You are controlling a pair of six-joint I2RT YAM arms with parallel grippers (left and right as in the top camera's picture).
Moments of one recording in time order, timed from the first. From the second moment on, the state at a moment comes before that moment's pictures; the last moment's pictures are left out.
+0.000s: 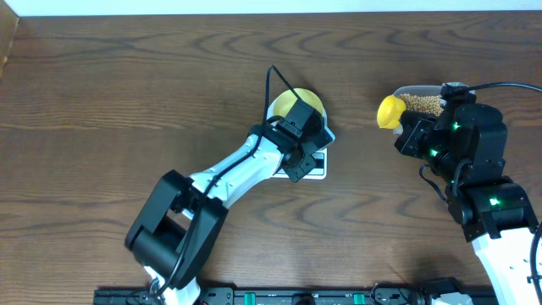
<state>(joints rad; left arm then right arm) -0.65 1.86 1.19 -0.55 0.10 0.30 0.15 1.02 0.94 -0.51 -0.12 0.51</state>
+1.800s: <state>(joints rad) -0.35 1.19 1.19 -0.89 0.18 0.42 0.15 1.02 0.94 -0.52 -0.06 0.49</state>
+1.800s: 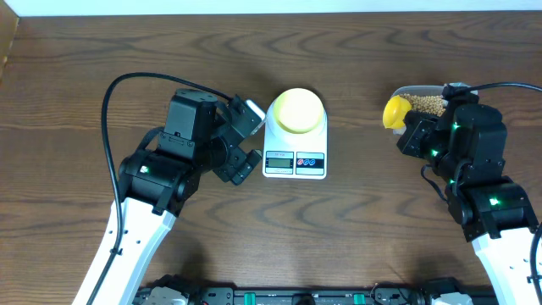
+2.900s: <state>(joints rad) -0.35 1.19 1.19 -0.89 0.18 0.43 0.15 1.02 0.94 -0.52 -0.06 0.49</state>
